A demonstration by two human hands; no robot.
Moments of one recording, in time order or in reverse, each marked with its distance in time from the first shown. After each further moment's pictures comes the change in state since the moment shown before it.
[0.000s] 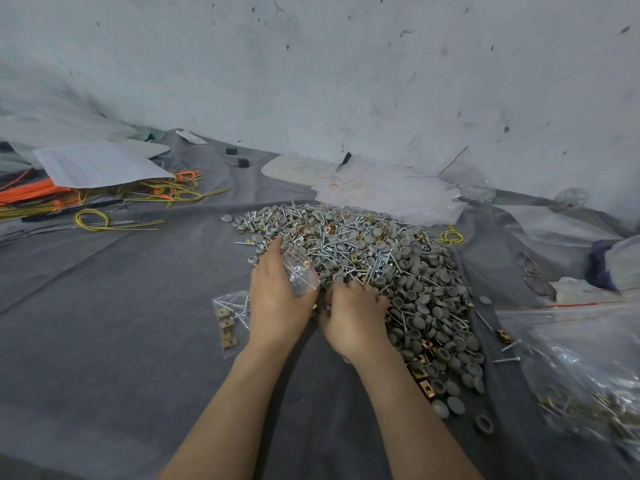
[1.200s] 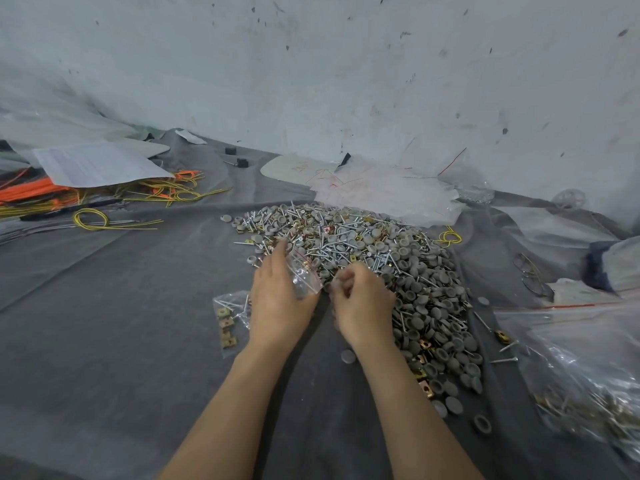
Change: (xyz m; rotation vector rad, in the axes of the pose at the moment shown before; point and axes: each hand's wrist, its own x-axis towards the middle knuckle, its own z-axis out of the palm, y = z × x) left_hand -0.001 0.000 0.000 0.038 -0.053 -0.001; right_hand 0.009 0.007 0.000 0.403 0.297 0.064
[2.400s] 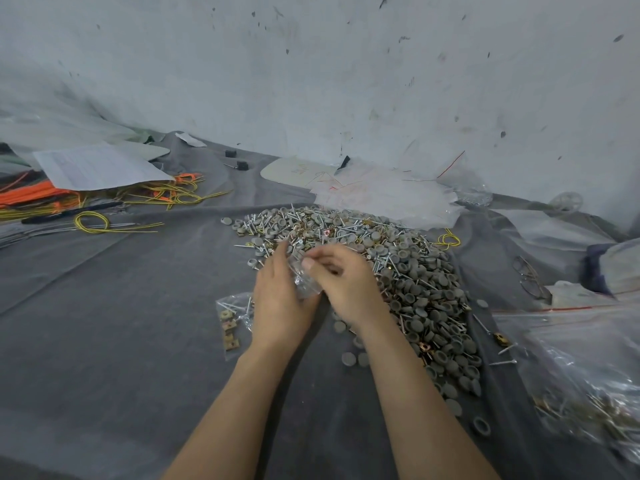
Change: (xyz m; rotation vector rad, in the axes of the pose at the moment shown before) left_hand 0.000 0.000 0.000 -0.077 -0.019 0.011; right_hand 0.012 -0.028 -0.016 0.576 -0.220 -0.121
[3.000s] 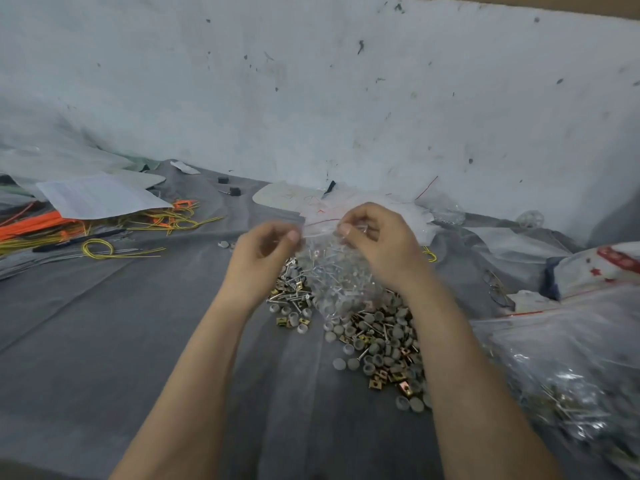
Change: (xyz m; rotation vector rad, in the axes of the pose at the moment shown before) left_hand 0.037 0.058 -0.079 -0.533 -0.095 0.065; right_hand -0.003 -0.084 -0.068 -0.163 0.046 -0.139
